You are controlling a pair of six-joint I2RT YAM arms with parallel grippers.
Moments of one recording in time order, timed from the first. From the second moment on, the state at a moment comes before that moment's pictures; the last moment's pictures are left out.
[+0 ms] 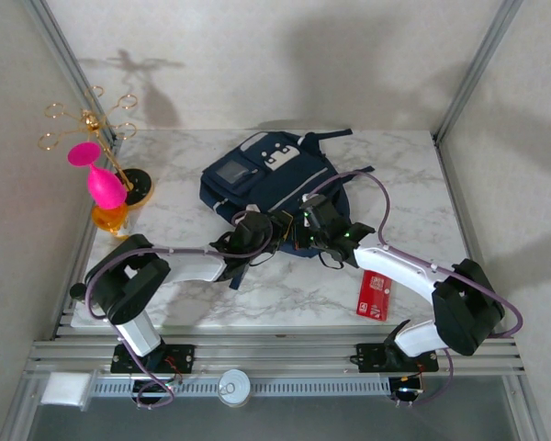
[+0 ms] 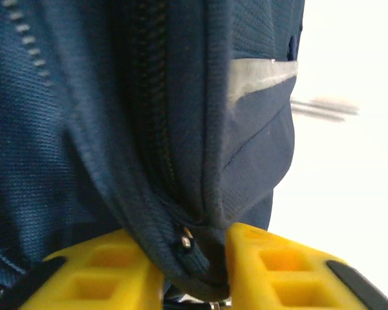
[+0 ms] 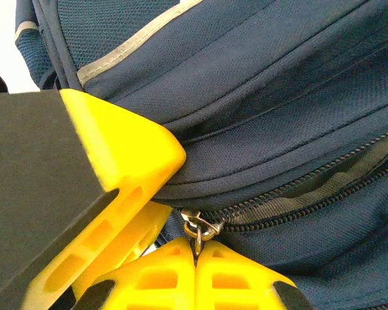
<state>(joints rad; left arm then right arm) -0.79 1.71 0.79 0.52 -0.12 -1.69 0.75 1.42 0.91 -0.29 0.05 0.49</state>
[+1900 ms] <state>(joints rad) -0.65 1.44 0.61 0.37 -0.08 -1.61 0.90 1.64 1.12 -0.36 0.18 0.80</state>
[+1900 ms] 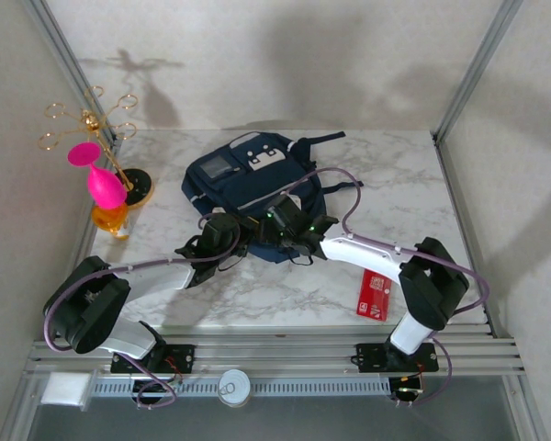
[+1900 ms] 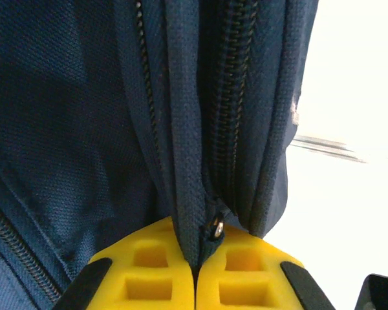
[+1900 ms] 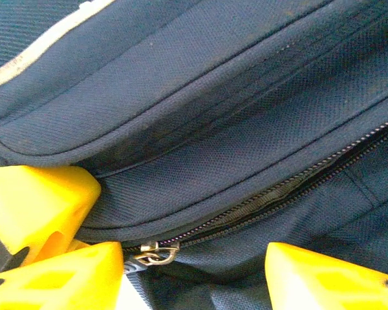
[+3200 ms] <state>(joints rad) -0.71 1.52 0.68 0.52 0.02 -1.72 0.81 1.44 0.93 -0.28 0.11 0.78</state>
